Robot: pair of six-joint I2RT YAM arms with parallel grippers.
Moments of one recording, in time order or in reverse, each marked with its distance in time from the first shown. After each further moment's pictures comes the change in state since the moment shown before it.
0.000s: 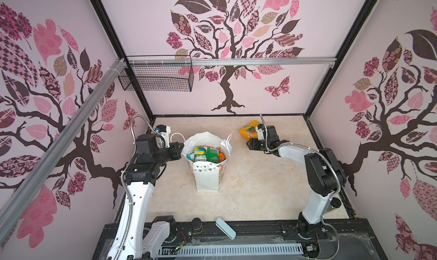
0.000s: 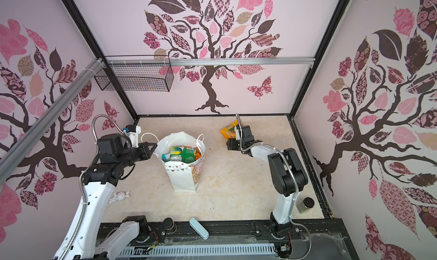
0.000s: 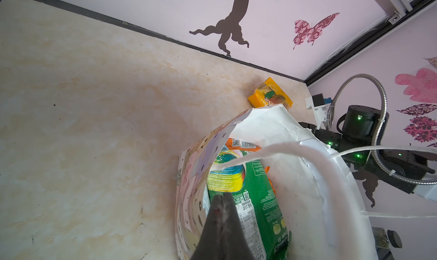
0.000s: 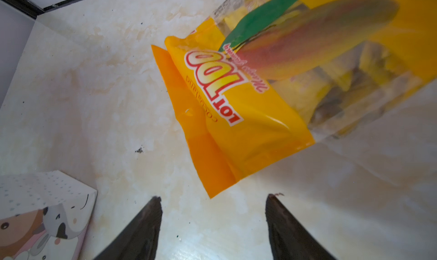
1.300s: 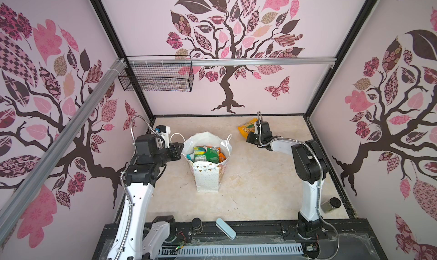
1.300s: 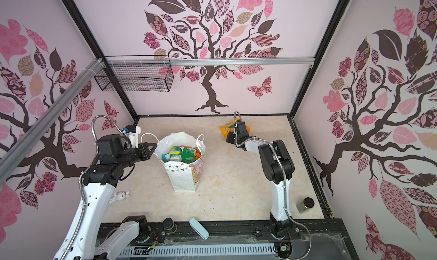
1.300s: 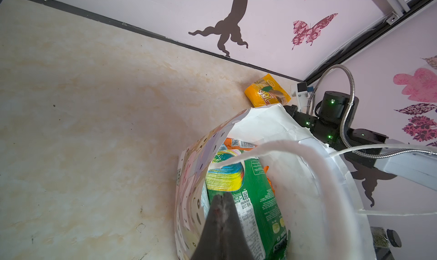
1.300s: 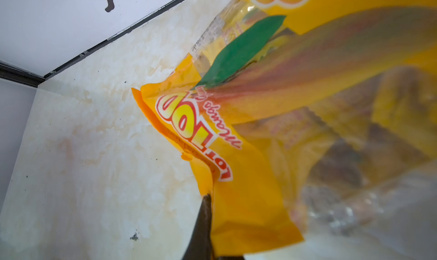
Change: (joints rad) left arm 0.000 -0.008 -0.006 0.001 0.002 0.000; right arm 0.000 0.224 0.185 0.108 0.052 0.203
